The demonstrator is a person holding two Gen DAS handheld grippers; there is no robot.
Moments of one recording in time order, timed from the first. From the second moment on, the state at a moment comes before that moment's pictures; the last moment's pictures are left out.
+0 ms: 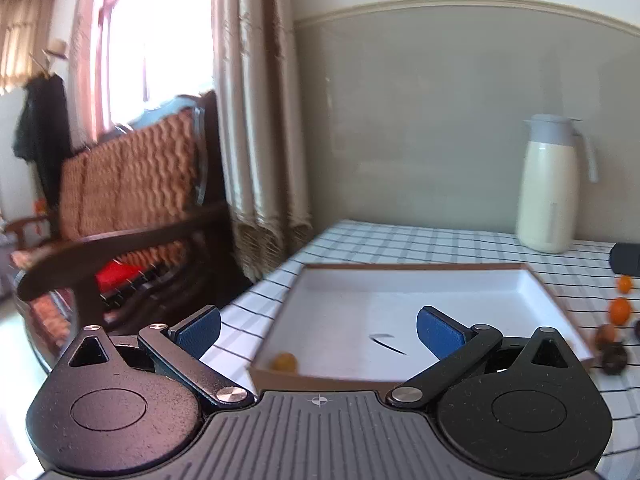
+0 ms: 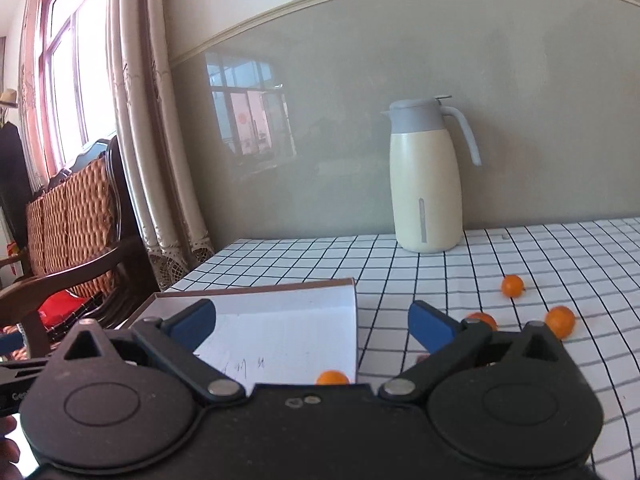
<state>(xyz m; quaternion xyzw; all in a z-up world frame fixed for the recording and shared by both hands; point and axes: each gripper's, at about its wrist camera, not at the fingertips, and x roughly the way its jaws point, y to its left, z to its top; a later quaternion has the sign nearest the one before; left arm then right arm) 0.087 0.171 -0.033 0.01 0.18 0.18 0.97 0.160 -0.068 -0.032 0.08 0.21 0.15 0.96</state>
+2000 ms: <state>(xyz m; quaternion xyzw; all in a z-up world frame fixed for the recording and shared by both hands) 0.087 -0.046 -0.077 0.05 0.26 -0.06 0.96 0.092 -0.230 -0.073 0.09 0.28 -0.01 0.96</state>
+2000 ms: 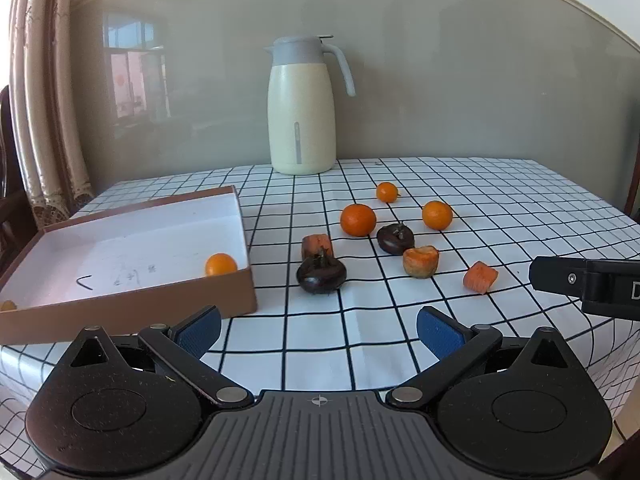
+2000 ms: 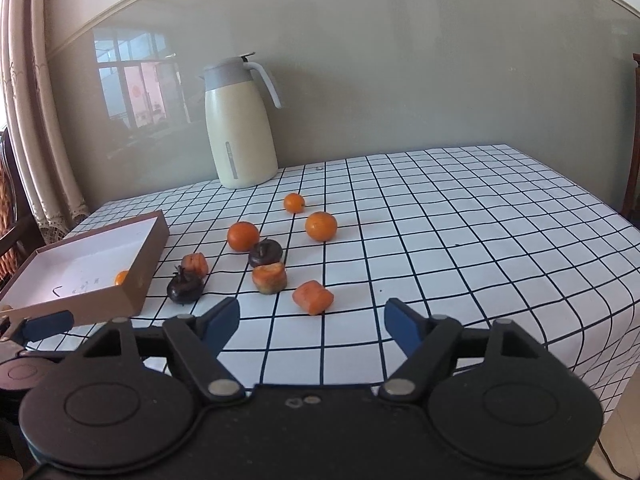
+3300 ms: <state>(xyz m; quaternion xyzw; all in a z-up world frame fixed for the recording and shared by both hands) 0.187 -0.068 -0.120 0.04 0.27 -0.06 0.96 0.160 -0.239 -0.111 0.10 0.31 0.00 0.95</state>
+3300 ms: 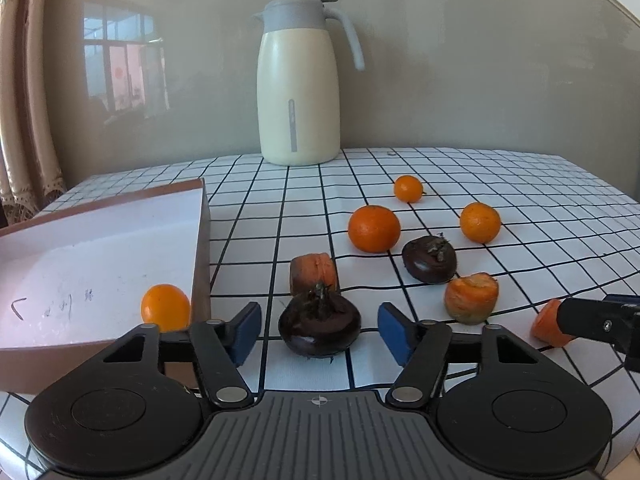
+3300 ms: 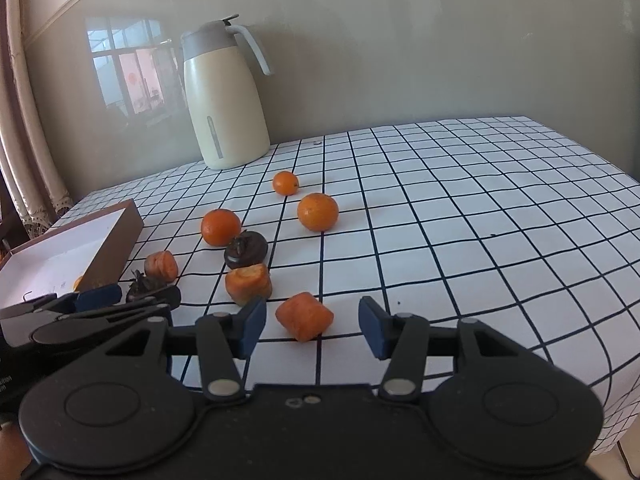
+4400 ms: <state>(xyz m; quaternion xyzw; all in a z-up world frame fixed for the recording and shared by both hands) 0.155 -0.066 -0.130 0.06 0.24 -0.06 0.97 0.176 -0.226 -0.127 0.08 0.32 0.00 0.94</state>
